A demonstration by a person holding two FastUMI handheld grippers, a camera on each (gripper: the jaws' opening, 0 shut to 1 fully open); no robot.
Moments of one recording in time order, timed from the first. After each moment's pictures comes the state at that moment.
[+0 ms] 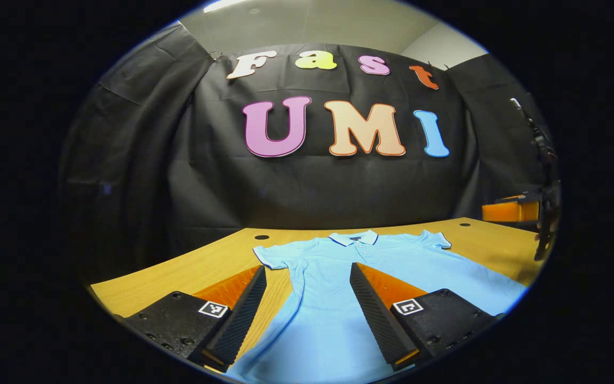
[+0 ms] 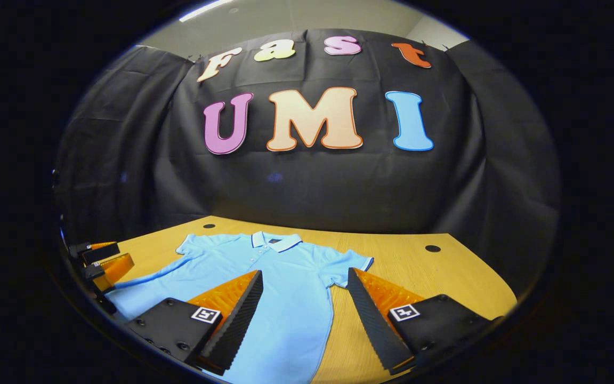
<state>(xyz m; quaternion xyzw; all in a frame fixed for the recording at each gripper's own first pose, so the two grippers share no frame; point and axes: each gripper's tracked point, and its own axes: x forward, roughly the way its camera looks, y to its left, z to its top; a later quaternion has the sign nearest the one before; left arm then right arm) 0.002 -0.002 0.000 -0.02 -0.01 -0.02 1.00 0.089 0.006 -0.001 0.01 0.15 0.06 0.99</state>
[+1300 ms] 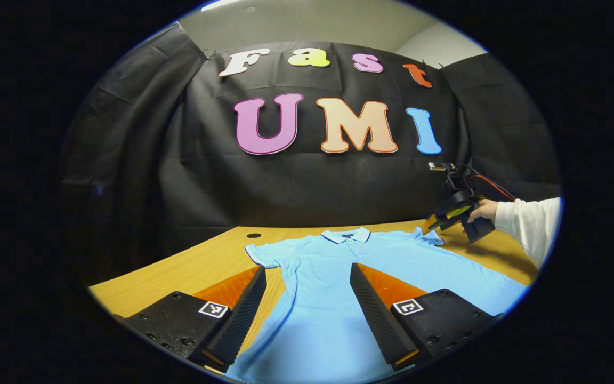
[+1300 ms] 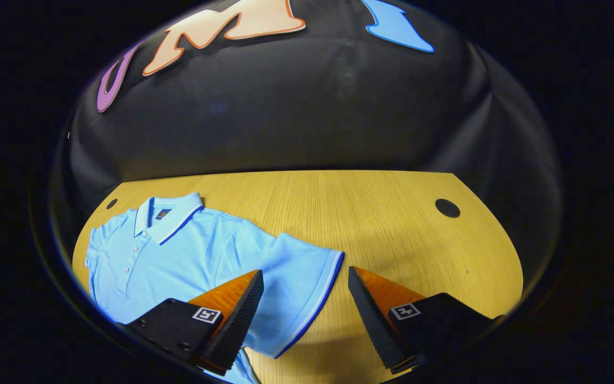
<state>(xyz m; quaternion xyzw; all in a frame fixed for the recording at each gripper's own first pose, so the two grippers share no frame) 0.006 -0.008 -0.002 -0.01 0.00 -0.04 1.00 0.290 -0.084 -0.173 0.03 0.38 -0.07 0.92</state>
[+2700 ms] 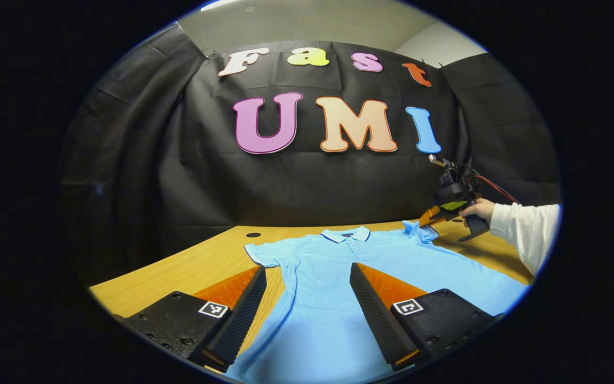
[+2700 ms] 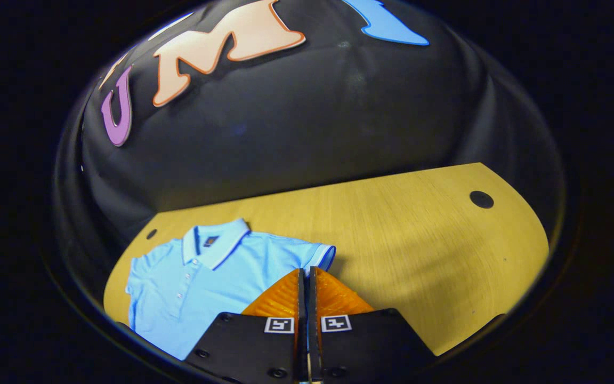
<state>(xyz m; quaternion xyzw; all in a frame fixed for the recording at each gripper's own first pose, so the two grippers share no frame) 0.006 -0.010 -0.003 -0.01 0.00 -0.04 1.00 0.306 -0.009 -0.125 0.15 0.33 0.02 0.93</state>
